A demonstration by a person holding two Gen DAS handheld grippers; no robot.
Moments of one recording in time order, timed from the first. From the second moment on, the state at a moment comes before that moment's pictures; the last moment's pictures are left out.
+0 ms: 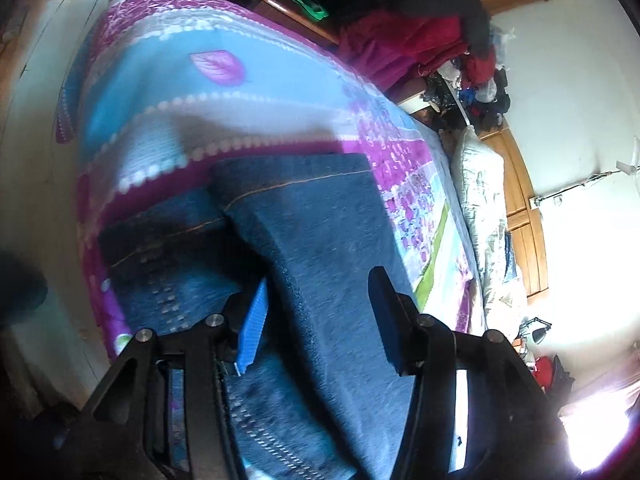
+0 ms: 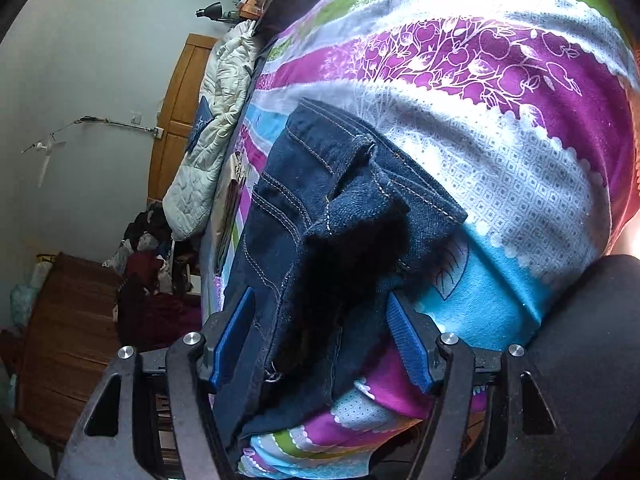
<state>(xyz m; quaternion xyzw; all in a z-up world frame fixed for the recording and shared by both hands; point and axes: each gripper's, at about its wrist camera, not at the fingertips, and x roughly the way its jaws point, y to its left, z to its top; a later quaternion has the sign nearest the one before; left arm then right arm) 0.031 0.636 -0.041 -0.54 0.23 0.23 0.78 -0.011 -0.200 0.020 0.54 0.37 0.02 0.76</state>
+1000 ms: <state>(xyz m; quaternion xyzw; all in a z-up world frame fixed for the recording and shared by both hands) 0.025 0.649 -0.060 -0.63 0.20 0.19 0.72 0.040 -0.205 0.003 0.54 0.37 -0.03 0.76</state>
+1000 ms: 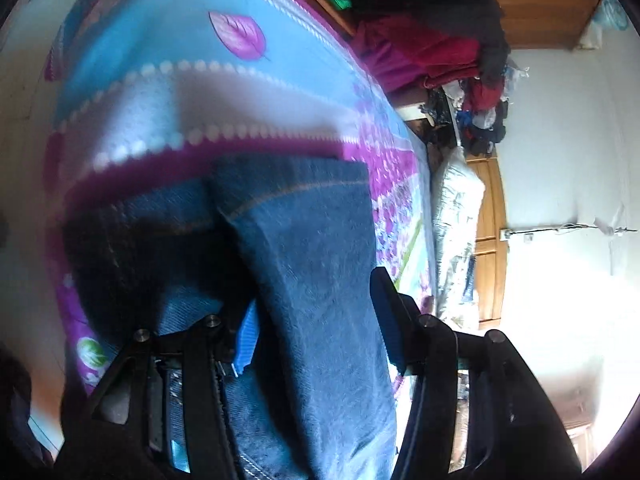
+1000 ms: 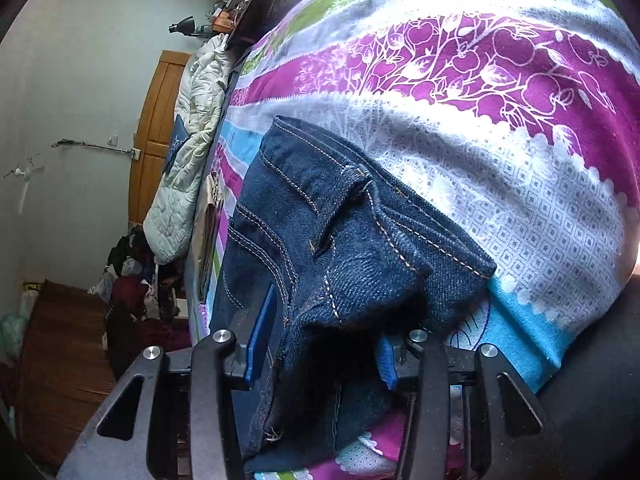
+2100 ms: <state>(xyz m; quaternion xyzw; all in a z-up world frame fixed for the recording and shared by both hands) -0.035 0.632 -0.056 -0.54 0.22 0.29 0.76 0.025 -0.214 0.031 0.40 0.47 -0.01 0.79</state>
